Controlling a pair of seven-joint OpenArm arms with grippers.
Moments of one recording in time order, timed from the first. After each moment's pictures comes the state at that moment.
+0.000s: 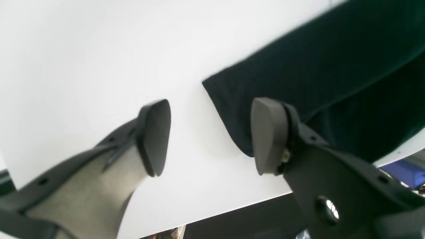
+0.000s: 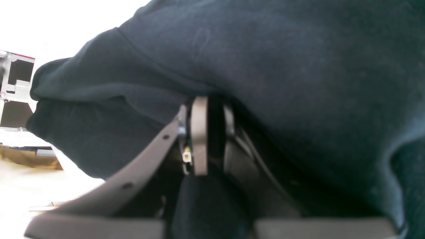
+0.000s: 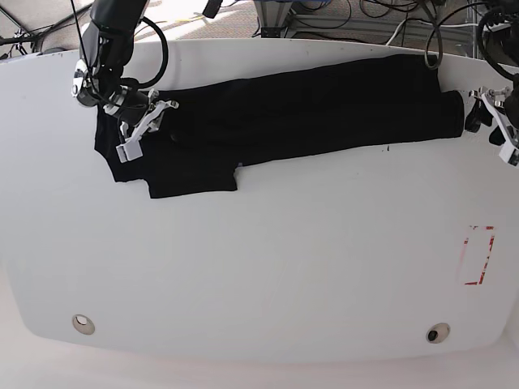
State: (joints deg) left arm 19.9 -36.4 -35.3 97.4 -45.1 -41.9 65.0; right arm -8.0 8.5 25.4 73.7 44.7 44.9 -56.7
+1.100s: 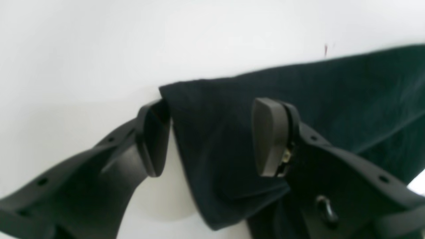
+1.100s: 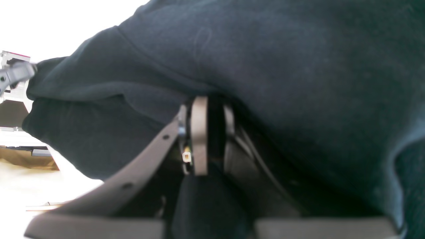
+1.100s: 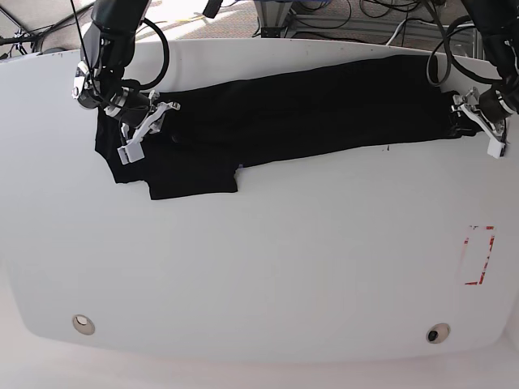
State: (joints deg) left arm 9.1 -25.9 -35.7 74.3 -43.0 -41.8 59.6; right arm -7.8 8.2 25.2 74.4 43.7 44.3 -56.7
